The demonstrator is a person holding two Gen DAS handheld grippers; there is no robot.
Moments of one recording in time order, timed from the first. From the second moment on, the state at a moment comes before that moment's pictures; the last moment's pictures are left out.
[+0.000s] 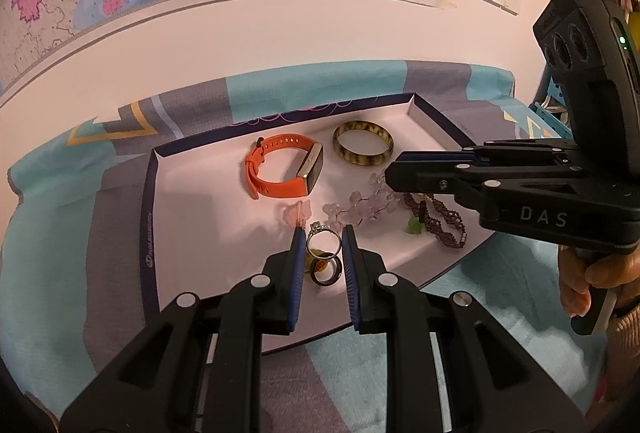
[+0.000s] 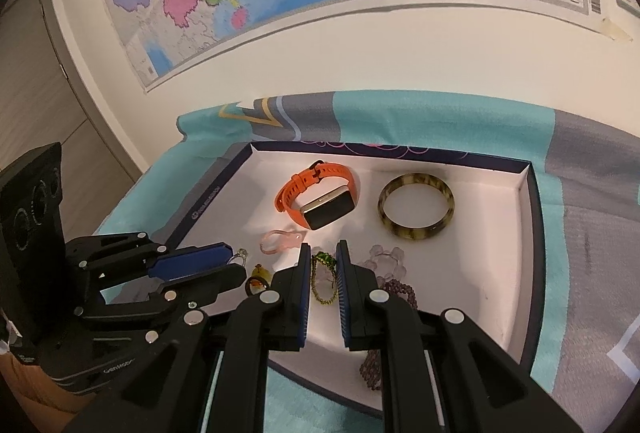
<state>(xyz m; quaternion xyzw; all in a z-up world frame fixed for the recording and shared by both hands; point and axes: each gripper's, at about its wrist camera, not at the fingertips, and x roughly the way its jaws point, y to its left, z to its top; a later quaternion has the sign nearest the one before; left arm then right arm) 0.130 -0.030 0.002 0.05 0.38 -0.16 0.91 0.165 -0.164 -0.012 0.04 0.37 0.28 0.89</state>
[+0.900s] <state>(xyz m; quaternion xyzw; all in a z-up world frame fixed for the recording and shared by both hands) 0.095 -0.013 0.008 0.04 0.35 -0.14 0.93 0.121 -0.176 -0.004 0.01 0.33 0.23 0.91</state>
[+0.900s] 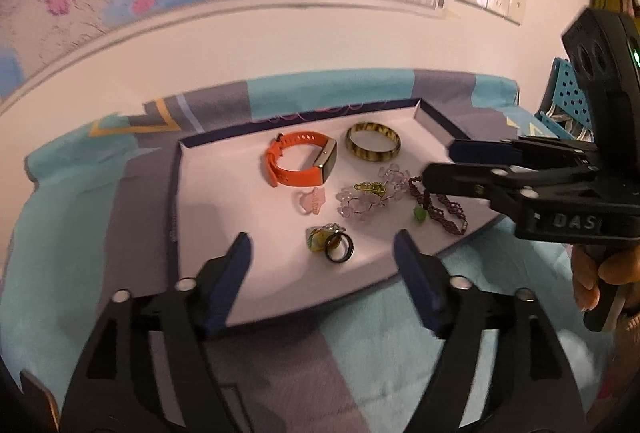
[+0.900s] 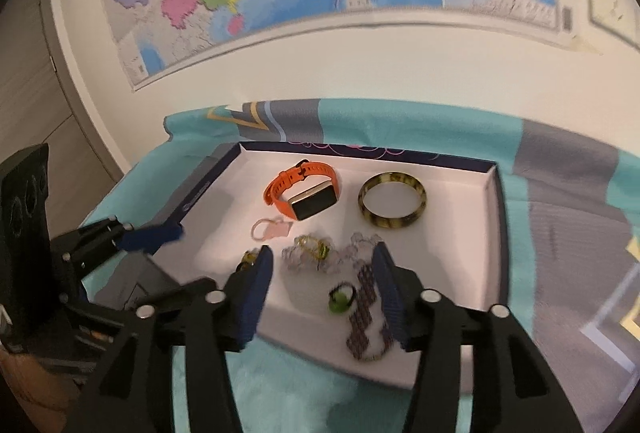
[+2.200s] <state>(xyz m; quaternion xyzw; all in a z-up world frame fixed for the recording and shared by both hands) 0.012 -0.002 -0.012 0.02 0.37 -0.07 0.93 0.014 -0.173 -0.042 -0.04 0.33 0.17 0.93</state>
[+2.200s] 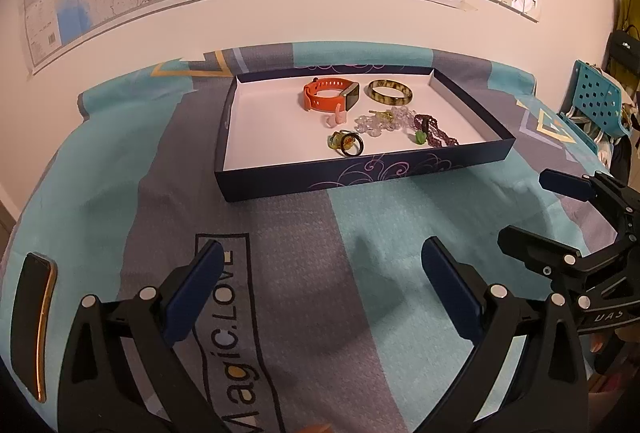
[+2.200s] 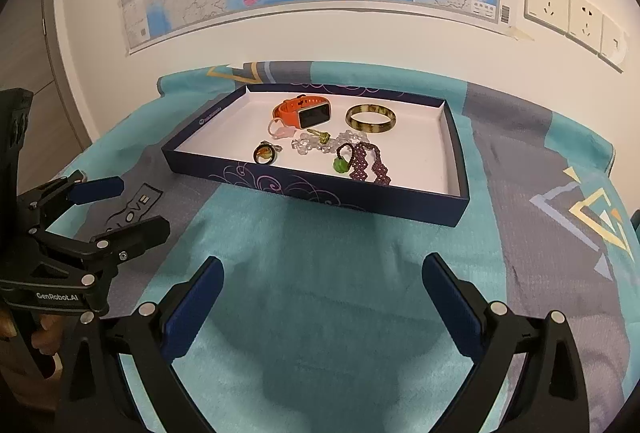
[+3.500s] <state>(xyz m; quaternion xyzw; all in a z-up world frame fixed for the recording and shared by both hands) 0.006 -0.006 -0.015 0.02 0.37 -0.07 0.93 0.013 -0.175 -0.047 -0.04 0.33 0.16 0.93</state>
